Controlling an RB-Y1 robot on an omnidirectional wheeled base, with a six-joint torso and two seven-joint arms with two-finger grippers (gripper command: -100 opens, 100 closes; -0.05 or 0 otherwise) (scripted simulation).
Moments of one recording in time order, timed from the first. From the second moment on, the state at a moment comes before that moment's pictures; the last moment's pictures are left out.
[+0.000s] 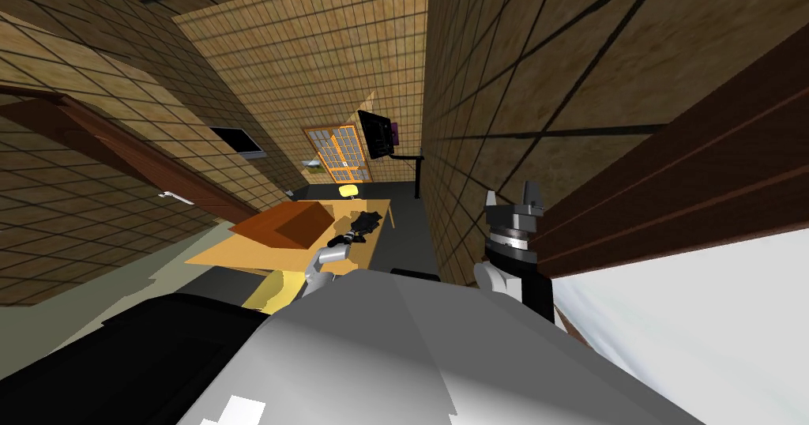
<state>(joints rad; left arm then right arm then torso) 0.28 0.26 0.33 -1.72 0.09 0.74 -0.35 0.47 -0.02 0.06 -2.37 -0.12 -0.43 0.02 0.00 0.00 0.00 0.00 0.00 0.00</state>
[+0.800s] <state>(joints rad) 0.20 0.29 0.38 -1.62 0.11 0.97 -0.38 0.47 -0.02 0.06 -2.37 -0.12 -0.43 0.02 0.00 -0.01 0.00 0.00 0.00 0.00</state>
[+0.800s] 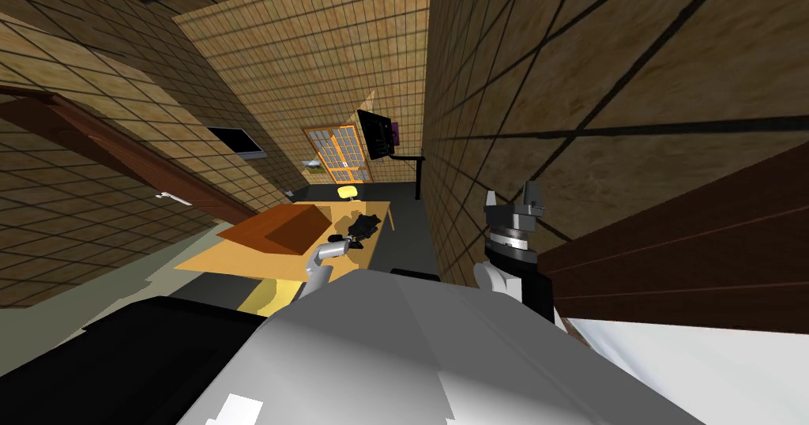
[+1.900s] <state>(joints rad) 0.09 0.33 0.43 -1.48 0.13 1.28 -0.42 0.47 -0.02 0.06 -2.37 -0.12 -0.43 0.02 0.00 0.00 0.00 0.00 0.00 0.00</state>
